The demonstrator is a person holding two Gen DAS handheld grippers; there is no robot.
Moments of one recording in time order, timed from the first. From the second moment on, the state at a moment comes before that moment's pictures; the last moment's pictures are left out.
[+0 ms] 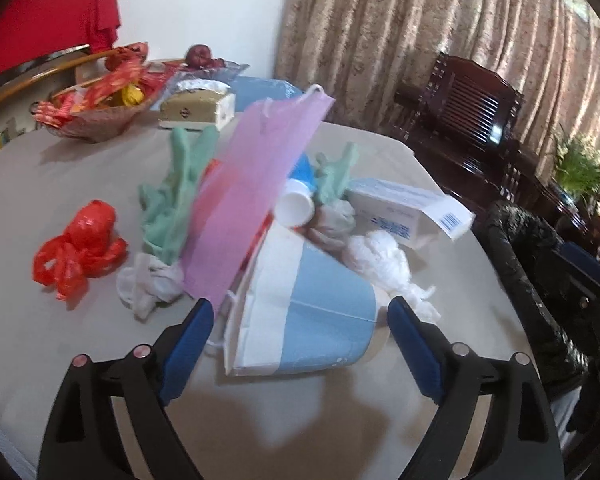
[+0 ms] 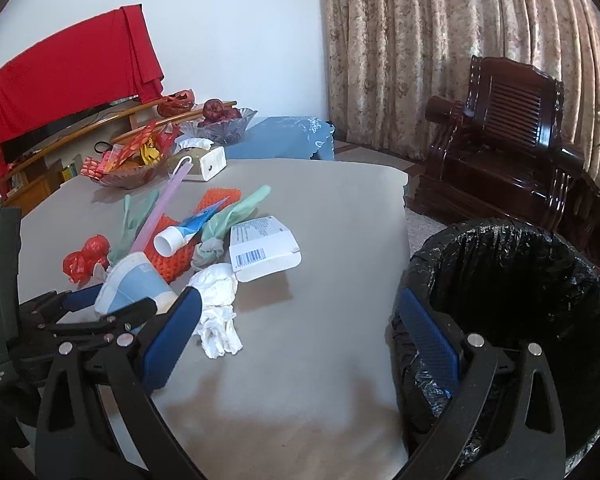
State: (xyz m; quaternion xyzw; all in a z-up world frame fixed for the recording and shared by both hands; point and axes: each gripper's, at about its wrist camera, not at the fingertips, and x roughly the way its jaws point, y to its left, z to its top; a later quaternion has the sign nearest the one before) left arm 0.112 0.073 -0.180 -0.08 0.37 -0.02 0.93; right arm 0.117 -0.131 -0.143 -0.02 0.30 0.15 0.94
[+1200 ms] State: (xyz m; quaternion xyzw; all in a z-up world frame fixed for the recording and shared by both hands) left arm 0.101 0.077 -0.182 -0.11 0.38 0.02 0.92; right arm 0.115 -0.119 -0.151 -0.02 0.31 0.17 0.94
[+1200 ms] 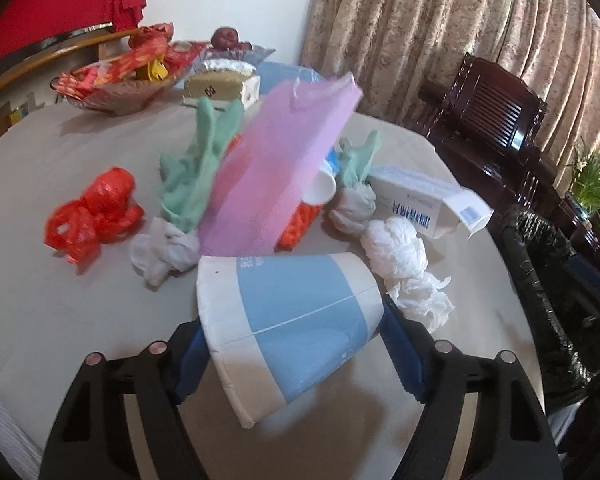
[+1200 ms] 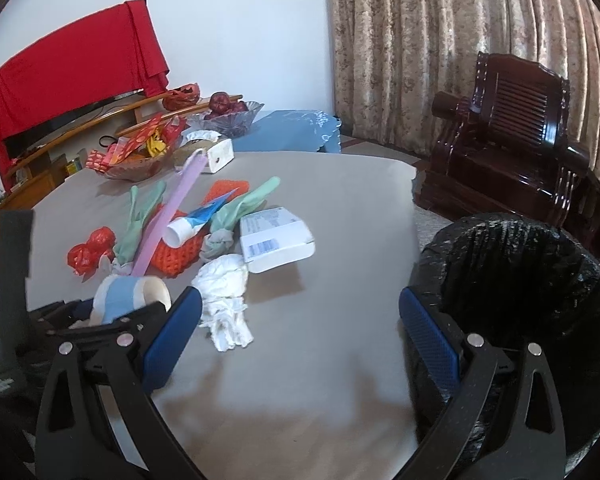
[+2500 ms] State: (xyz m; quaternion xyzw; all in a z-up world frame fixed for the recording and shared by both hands) left arm 0.086 0.120 -0.136 -0.07 0.32 0.07 0.94; right arm 0.127 -0.055 -0.158 -0.03 0.36 0.24 0.90
